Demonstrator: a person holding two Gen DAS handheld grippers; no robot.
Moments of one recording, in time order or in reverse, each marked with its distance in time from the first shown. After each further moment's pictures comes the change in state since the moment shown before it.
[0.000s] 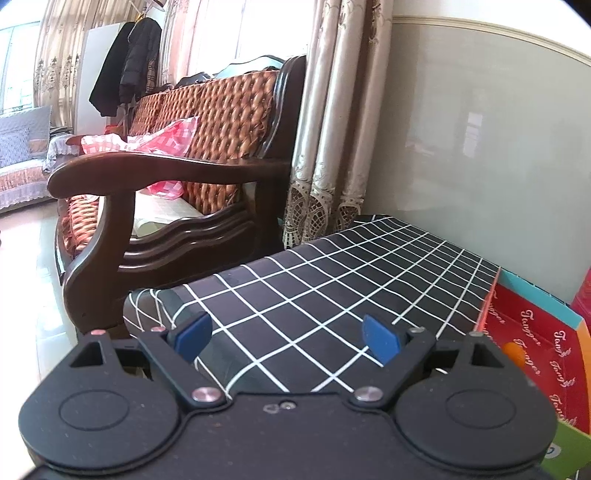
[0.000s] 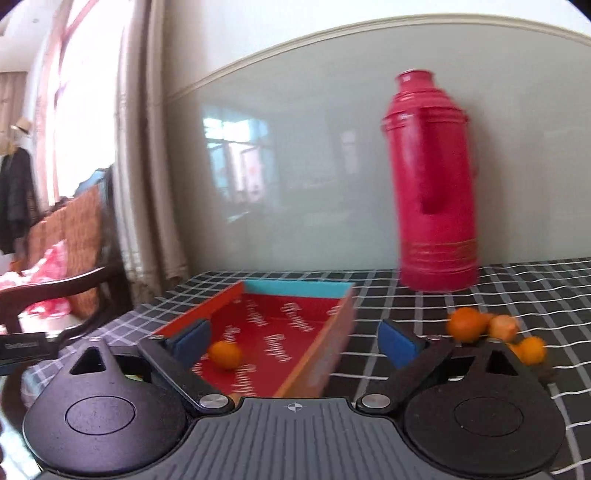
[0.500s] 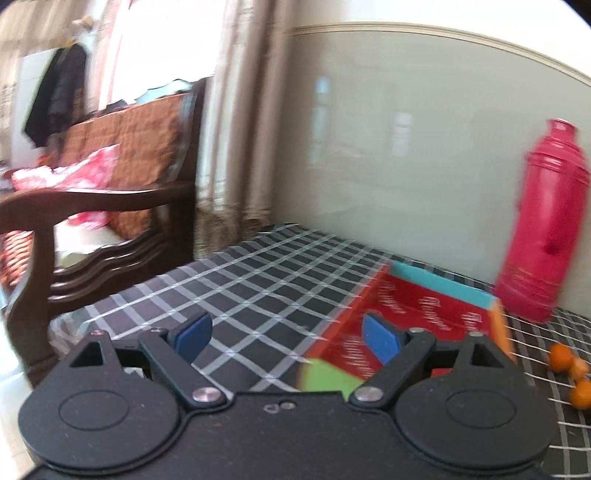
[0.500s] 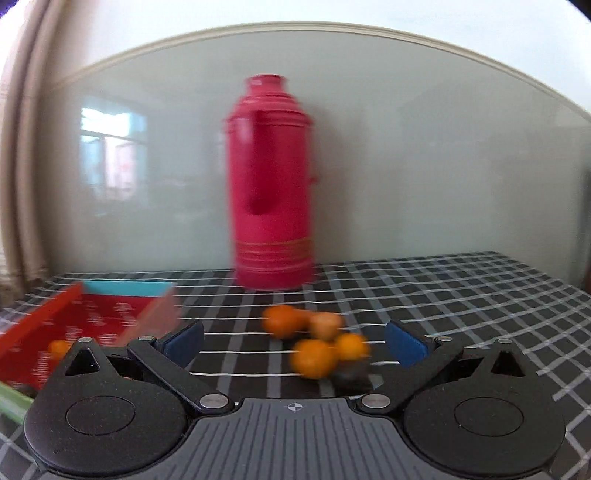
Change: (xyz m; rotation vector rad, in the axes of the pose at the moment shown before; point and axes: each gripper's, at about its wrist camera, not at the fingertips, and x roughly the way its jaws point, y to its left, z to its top) left arm -0.033 -0.084 -0.012 0.129 -0.059 -0.227; right arm -0.028 -0.066 -0.001 0.027 0.005 -0.472
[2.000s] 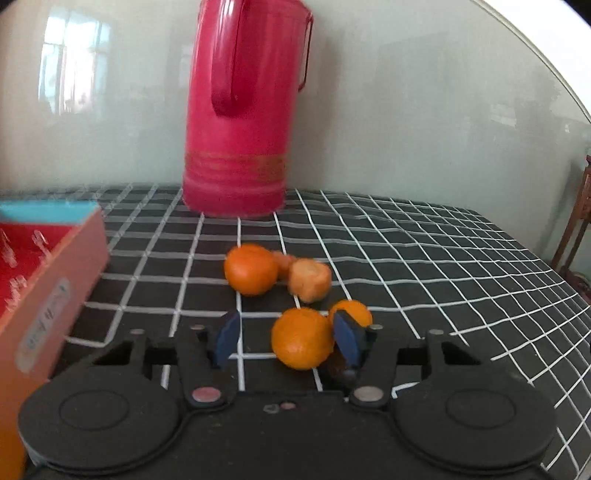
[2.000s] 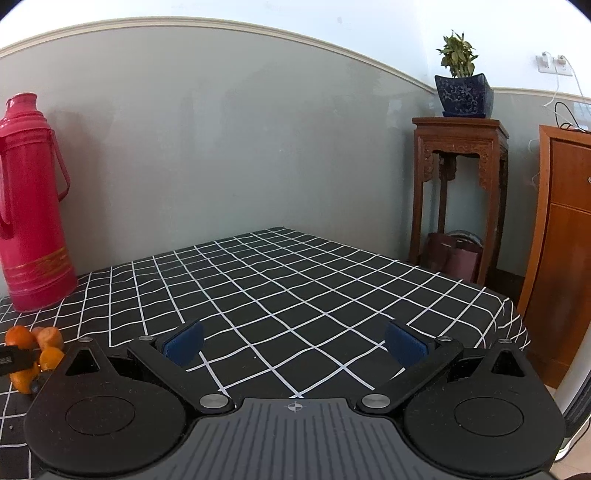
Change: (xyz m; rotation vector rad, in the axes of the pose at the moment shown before) left arm 0.037 -0.261 -0.076 0.279 0.244 -0.644; right arm -0.030 -0.167 -0.004 0.160 0.028 -0.489
